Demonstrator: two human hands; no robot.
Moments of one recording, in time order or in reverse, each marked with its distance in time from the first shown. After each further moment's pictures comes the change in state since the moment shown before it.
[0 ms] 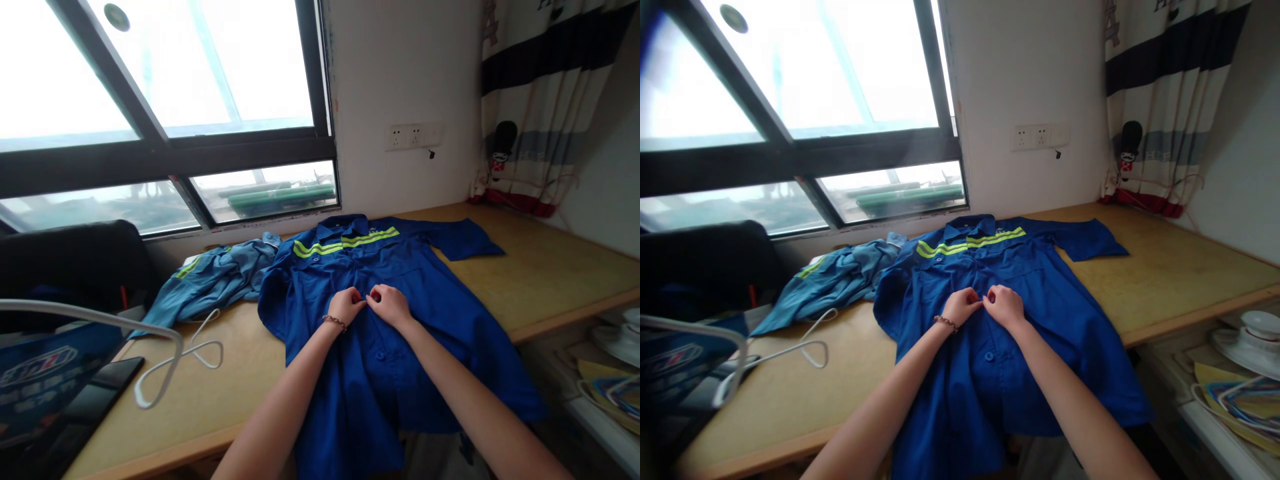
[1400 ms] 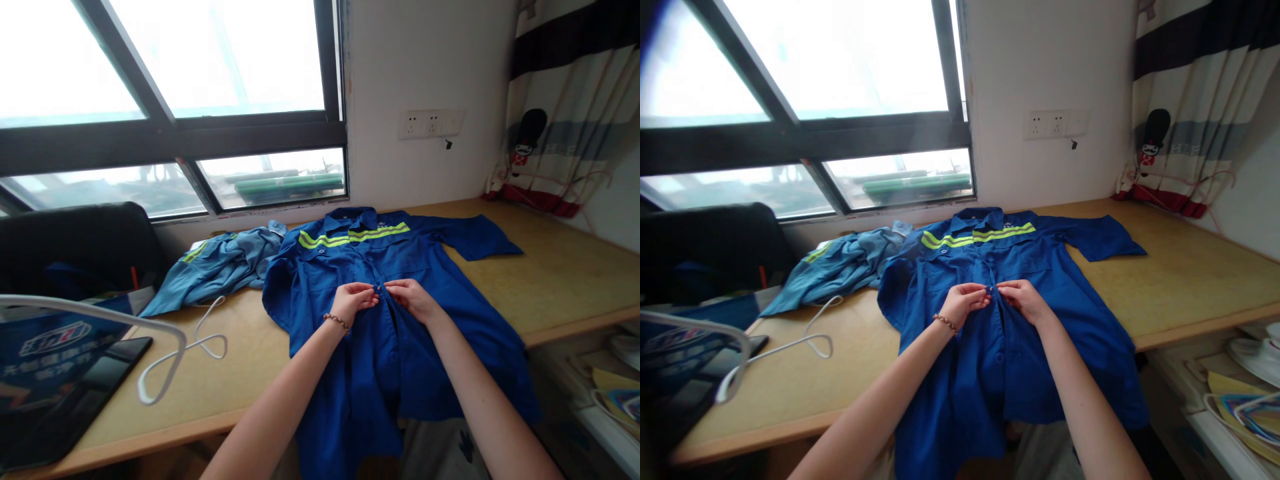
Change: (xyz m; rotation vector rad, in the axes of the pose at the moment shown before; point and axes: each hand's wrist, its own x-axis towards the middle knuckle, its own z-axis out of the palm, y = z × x) left_hand -0.017 0.028 -0.007 -1.166 -0.061 -0.426; right_hand -0.003 0.025 -0.016 1.381 -0.395 0.309
